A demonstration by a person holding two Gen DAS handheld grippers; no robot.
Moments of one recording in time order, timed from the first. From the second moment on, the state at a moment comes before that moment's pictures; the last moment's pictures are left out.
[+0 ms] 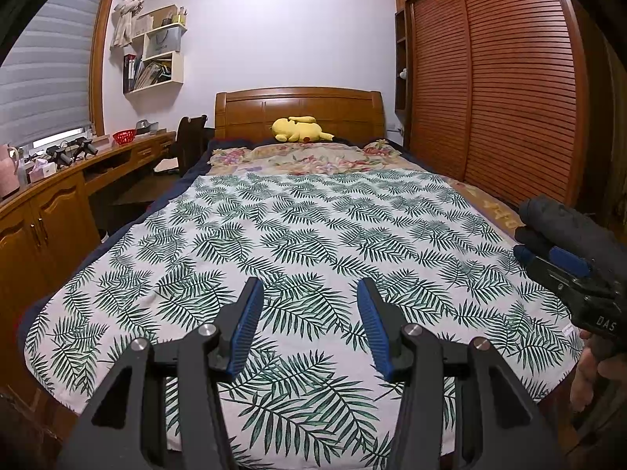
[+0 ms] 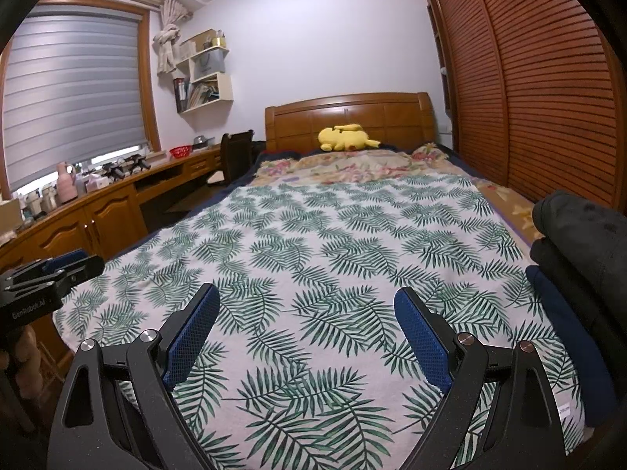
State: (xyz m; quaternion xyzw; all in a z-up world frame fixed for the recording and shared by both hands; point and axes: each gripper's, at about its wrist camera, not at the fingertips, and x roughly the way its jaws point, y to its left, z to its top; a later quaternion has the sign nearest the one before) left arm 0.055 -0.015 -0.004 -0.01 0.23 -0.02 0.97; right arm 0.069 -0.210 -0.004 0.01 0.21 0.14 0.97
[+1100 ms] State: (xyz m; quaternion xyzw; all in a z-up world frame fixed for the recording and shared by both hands) left arm 0.052 -0.018 0.001 -0.01 0.22 -0.02 0.98; right arm 0.065 -0.212 0.001 0.01 0.20 0.15 0.97
